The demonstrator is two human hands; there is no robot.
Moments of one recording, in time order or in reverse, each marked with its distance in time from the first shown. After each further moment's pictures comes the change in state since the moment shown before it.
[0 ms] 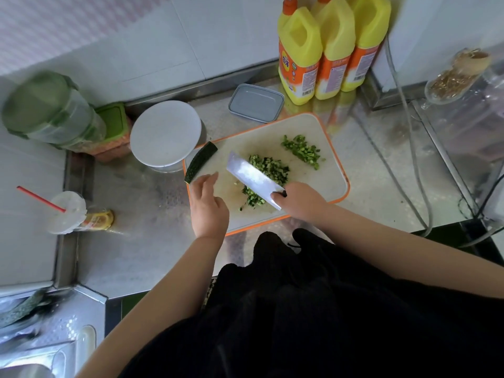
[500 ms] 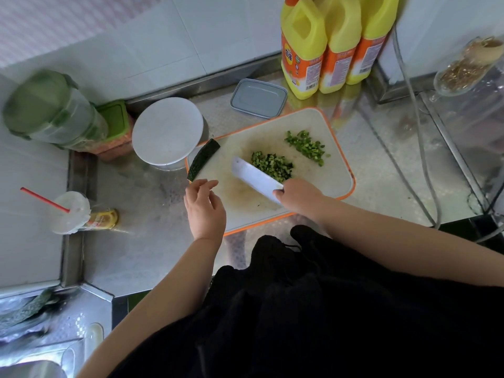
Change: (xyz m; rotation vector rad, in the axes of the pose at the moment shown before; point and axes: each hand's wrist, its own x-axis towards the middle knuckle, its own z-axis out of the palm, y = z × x) left_hand 0.000 -0.012 -0.002 -0.015 0.046 -0.079; right_hand 0.023 -0.002 0.010 -0.127 -0.062 0.076
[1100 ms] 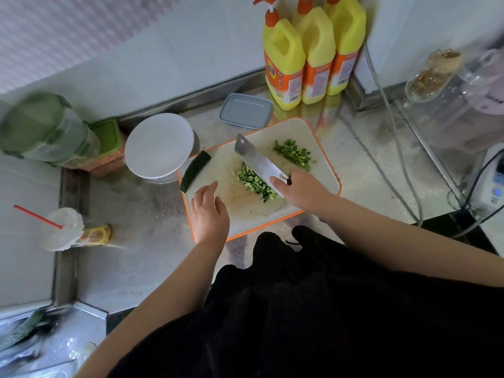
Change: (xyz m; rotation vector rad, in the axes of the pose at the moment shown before) left_hand -0.003 0.014 0.007 0.050 -0.125 0.055; right_hand -0.029 0.014 -0.032 0.266 0.186 -0.003
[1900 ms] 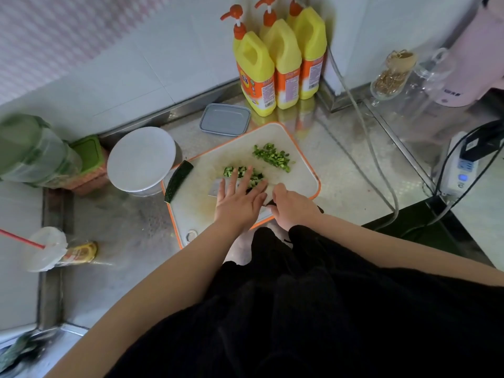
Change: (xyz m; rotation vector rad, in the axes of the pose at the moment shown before) left_hand 0.009 0.072 0.039 0.632 -0.620 0.470; right_hand -0.047 0.019 0.014 -0.341 0.114 -0.075
